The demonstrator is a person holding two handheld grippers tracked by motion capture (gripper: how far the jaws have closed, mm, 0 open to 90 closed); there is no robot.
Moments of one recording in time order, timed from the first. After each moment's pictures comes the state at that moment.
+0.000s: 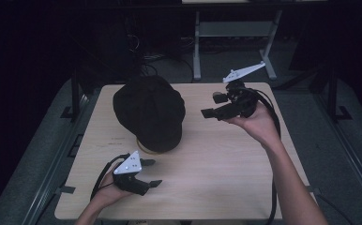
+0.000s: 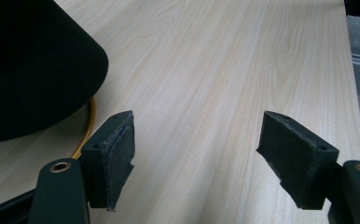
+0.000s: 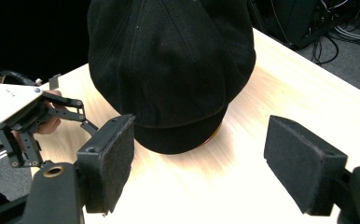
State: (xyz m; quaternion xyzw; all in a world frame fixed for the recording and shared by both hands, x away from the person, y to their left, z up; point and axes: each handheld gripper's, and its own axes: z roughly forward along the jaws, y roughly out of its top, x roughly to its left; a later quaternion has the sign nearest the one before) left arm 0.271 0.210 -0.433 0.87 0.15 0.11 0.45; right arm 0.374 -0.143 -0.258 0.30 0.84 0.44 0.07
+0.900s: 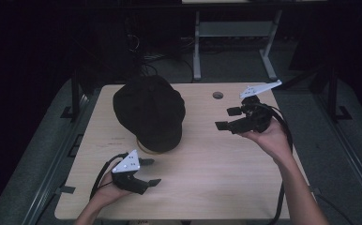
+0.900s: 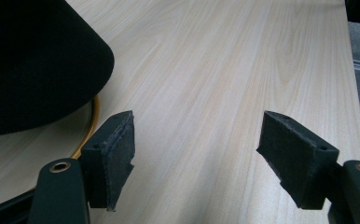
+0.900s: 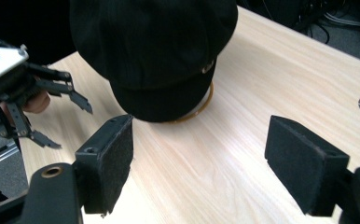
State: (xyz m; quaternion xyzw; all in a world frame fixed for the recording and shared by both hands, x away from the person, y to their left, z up) left arm 0.274 0.214 -0.434 0.87 0.16 0.10 0.45; right arm 0.354 -0.180 -0.294 0.33 0.83 0.44 0.06
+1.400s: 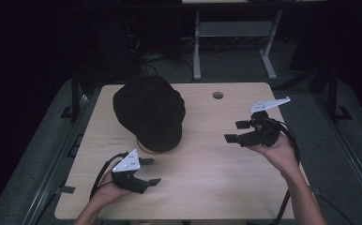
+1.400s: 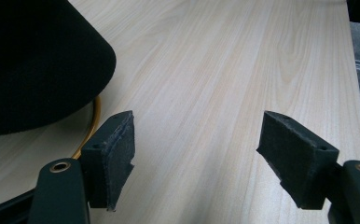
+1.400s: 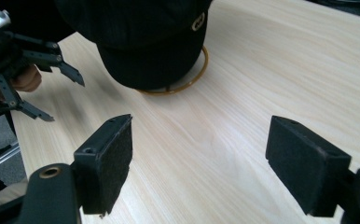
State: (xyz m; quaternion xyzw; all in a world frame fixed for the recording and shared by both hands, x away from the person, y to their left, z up) left arm 0.275 0.214 -0.434 0.87 0.16 0.10 0.45; right arm 0.338 -0.207 -0.332 0.36 0.82 0.44 0.05
